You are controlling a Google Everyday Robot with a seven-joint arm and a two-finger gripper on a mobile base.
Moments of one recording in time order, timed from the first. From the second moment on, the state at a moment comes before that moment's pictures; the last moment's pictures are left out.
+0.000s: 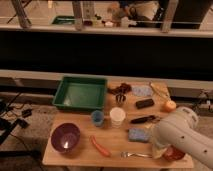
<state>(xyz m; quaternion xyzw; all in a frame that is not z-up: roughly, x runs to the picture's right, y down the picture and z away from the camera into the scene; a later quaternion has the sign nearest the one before) 0.212 0.254 0.657 -0.26 -0.05 -0.13 0.96</state>
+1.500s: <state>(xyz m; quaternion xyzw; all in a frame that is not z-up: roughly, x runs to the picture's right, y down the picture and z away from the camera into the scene) 0.143 0.322 0.702 -0.28 -0.14 -0.12 0.94</state>
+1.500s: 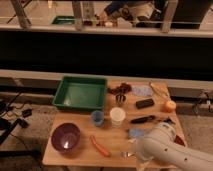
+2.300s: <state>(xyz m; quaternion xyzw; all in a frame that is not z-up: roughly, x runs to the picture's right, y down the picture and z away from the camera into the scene) 0.152 0.344 0.715 -0.31 -0.14 -0.11 0.94</state>
